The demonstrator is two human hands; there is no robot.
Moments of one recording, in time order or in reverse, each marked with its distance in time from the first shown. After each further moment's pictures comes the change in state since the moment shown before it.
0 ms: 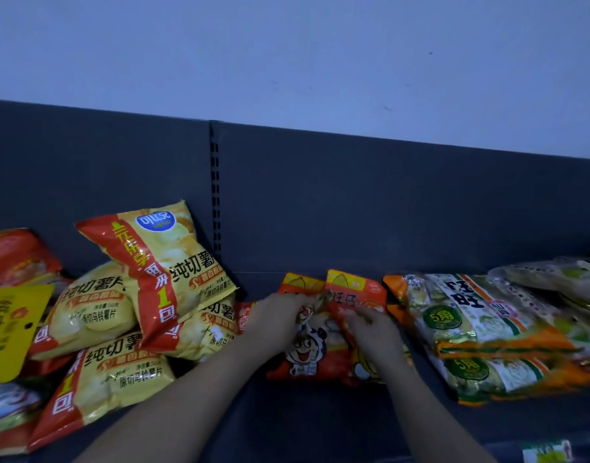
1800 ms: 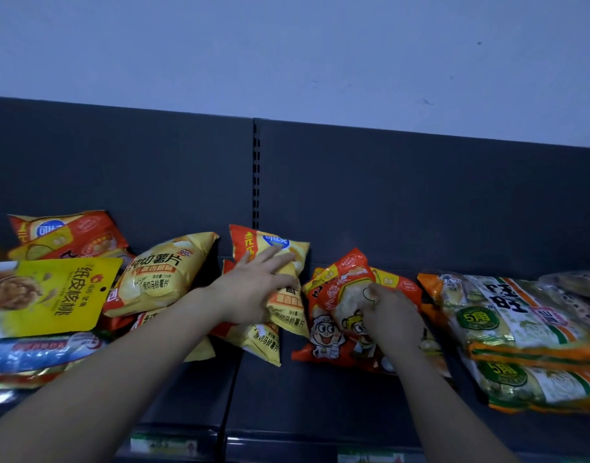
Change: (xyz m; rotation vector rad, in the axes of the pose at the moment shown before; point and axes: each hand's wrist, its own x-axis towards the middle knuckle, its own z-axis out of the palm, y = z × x) left_hand -0.045 -0.057 -0.079 0.321 -0.214 0.132; right_hand -0.038 -0.052 -0.011 -0.221 -0.080 -0.179
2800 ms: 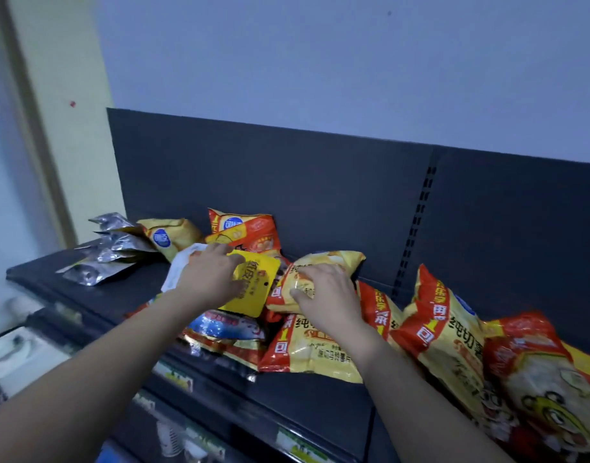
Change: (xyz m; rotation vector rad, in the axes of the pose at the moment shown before) left_hand -0.204 -0.161 0.004 0.067 0.172 -0.868; right_hand -0.039 -0.236 0.153 -0.047 -0.160 -0.875
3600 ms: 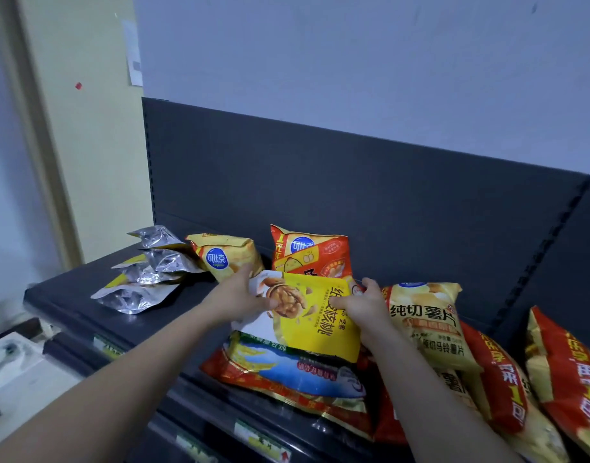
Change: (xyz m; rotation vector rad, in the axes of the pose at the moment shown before) left_hand 0.060 -0.158 0.053 -0.785 -0.250 -0.172; right_hand 0.113 -0.086 0.090 0.824 0.030 0.765
